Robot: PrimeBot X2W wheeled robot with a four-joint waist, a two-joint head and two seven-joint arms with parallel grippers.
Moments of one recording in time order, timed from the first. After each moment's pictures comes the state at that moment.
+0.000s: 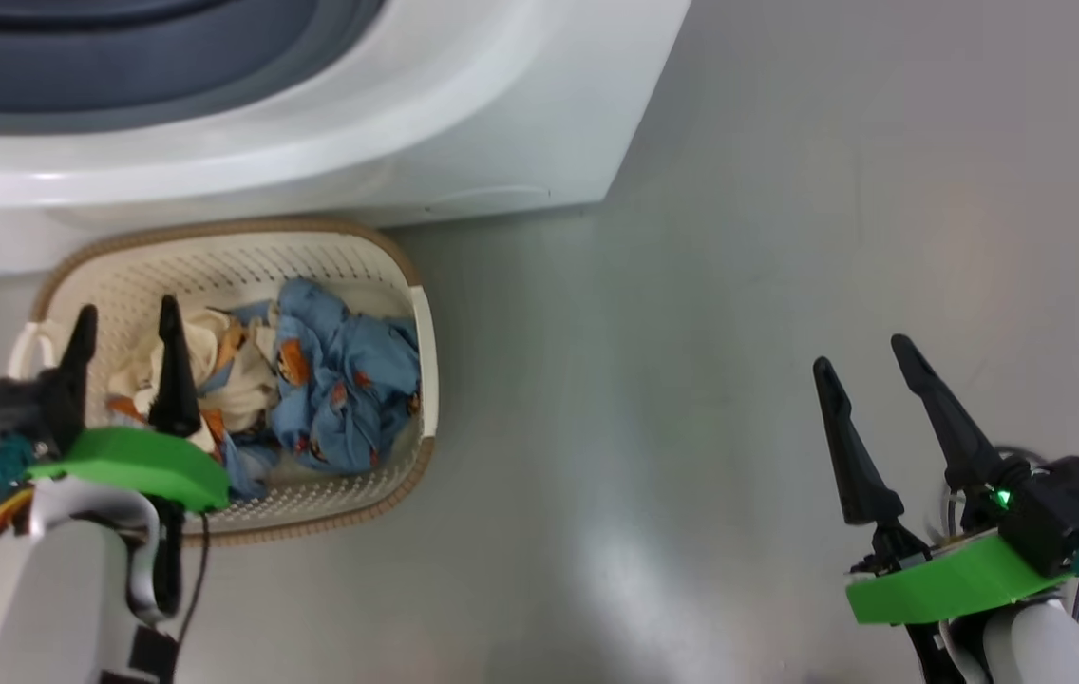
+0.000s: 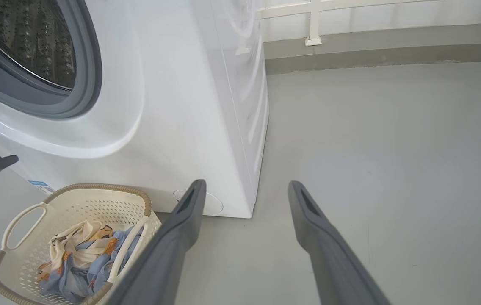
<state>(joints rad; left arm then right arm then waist) -0.46 0.10 0.00 0.46 -0.22 0.01 -0.26 -0.12 -0.12 0.08 -0.06 0.21 0.12 -0.25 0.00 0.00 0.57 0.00</state>
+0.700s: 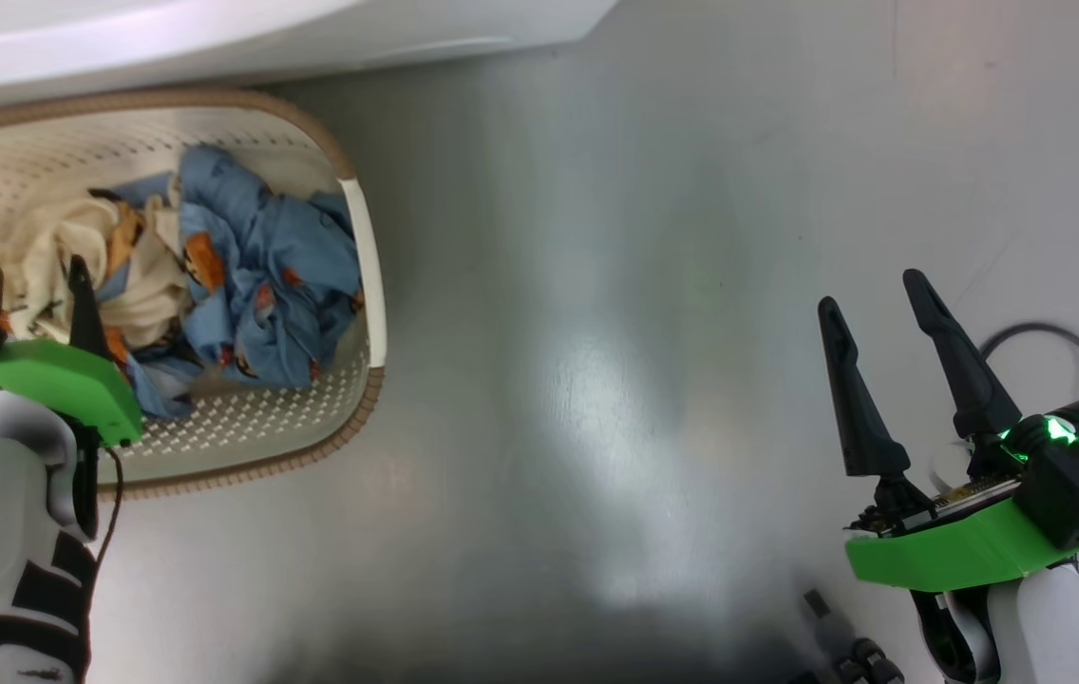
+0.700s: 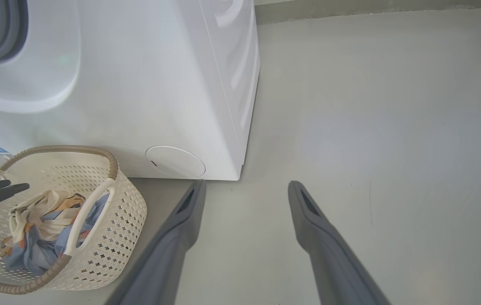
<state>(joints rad) -0.76 0.20 -0.01 0.90 -0.18 0.01 -0.25 -0.19 -0.11 0.08 -0.11 0.18 0.12 -0.26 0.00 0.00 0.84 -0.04</state>
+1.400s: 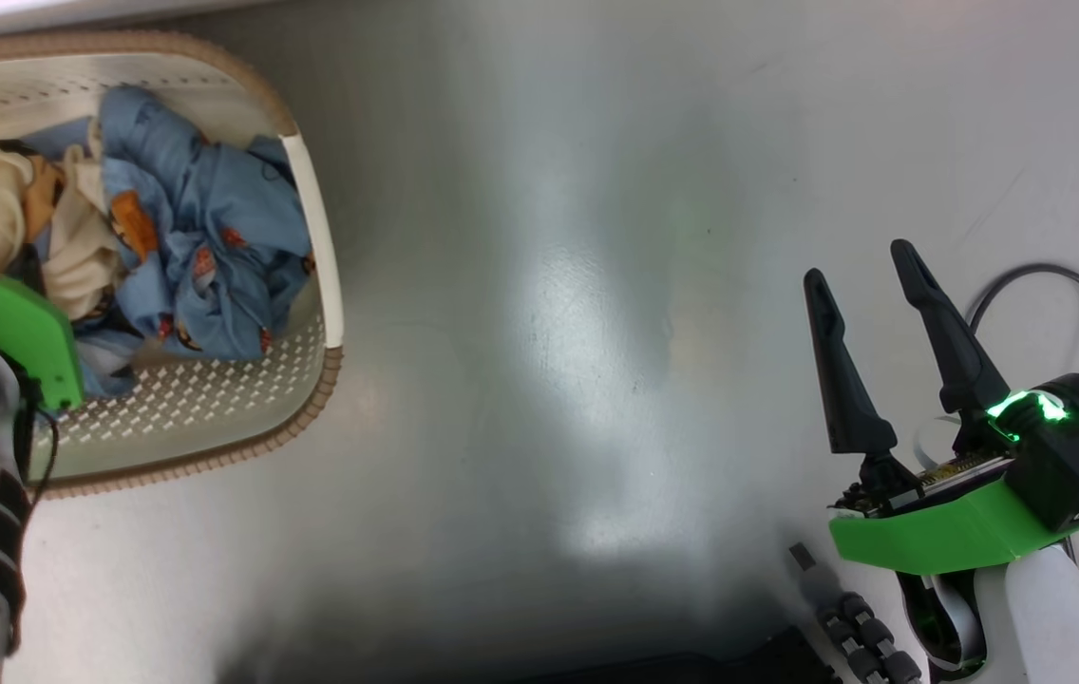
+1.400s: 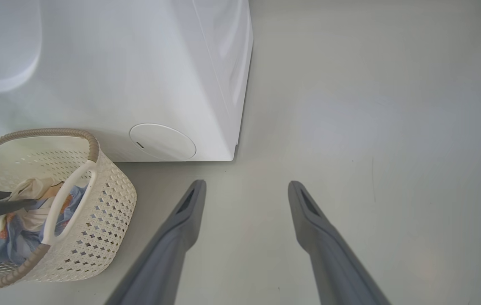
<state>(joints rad) -0.96 0.28 -0.11 1.15 -0.09 0.02 -0.10 -0.23 -0.08 0.09 -0.12 0.18 0.12 -0.26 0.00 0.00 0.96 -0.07</state>
